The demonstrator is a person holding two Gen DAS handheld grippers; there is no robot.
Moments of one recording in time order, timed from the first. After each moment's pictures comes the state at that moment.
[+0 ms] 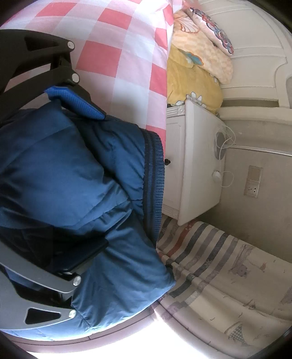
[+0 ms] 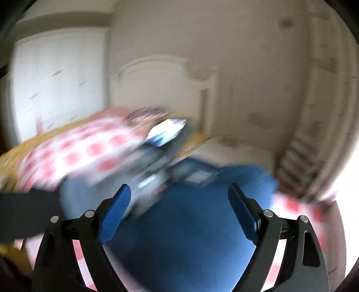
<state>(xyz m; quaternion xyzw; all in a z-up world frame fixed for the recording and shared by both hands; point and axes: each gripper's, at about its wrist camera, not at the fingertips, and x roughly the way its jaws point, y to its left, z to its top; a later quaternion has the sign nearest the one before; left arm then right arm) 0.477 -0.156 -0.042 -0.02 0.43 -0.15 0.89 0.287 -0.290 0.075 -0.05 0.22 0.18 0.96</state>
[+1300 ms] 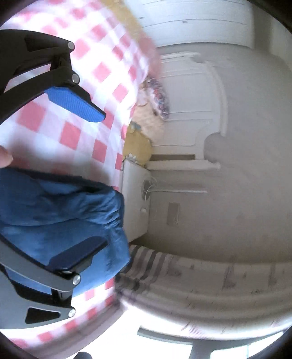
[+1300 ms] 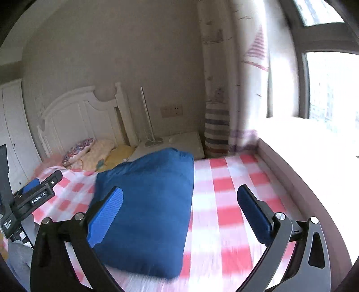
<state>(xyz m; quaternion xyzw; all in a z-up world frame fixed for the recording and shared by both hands) 0.219 -0.113 0.069 0.01 0.19 -0.01 0.98 0.115 -0.349 0.061 0.12 0.21 -0.03 0.97</state>
